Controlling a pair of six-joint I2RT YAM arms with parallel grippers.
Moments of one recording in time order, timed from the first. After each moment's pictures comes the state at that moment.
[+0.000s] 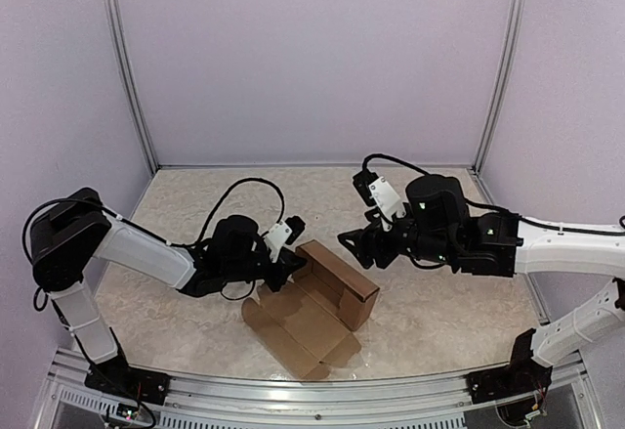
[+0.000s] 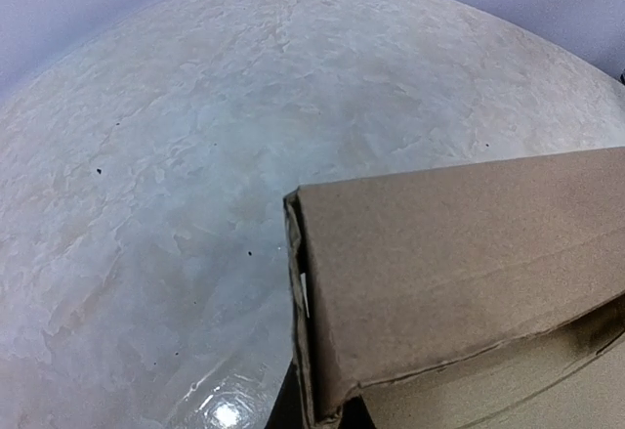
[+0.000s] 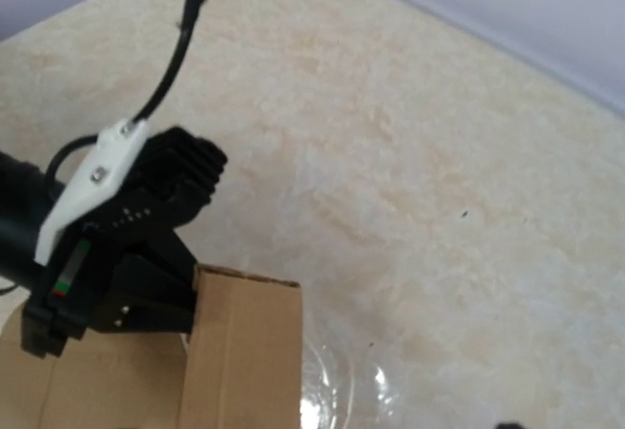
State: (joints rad) left arm -0.86 1.74 0.73 0.55 0.13 0.04; right arm 1.05 1.27 0.94 -0.10 0.25 0.08
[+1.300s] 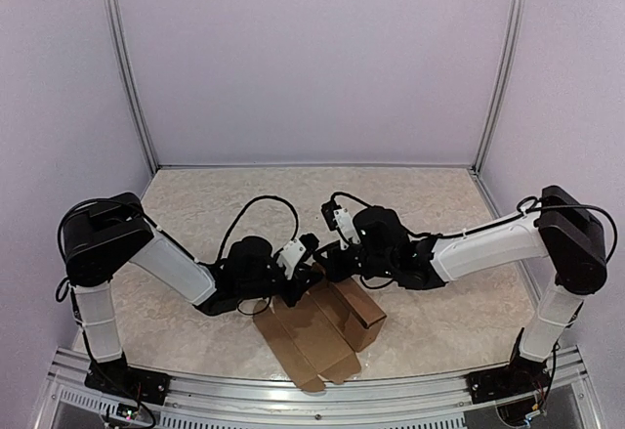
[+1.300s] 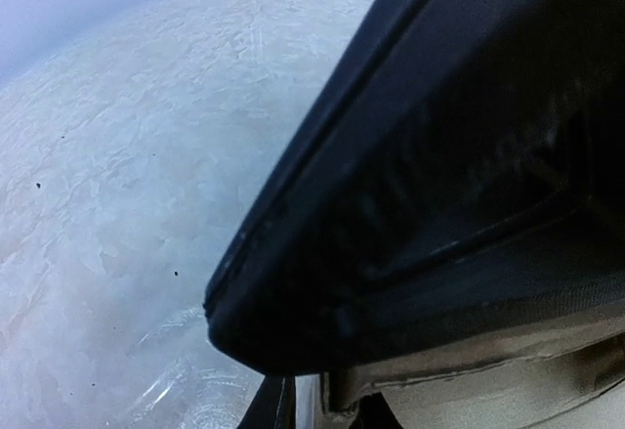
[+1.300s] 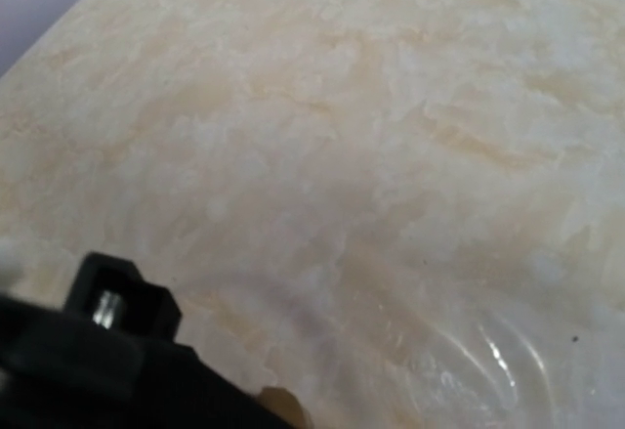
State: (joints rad) left arm -0.94 1.93 0.73 0.82 0.10 0.02; right arm 0.99 1.73 0.91 0.35 0.02 0.41
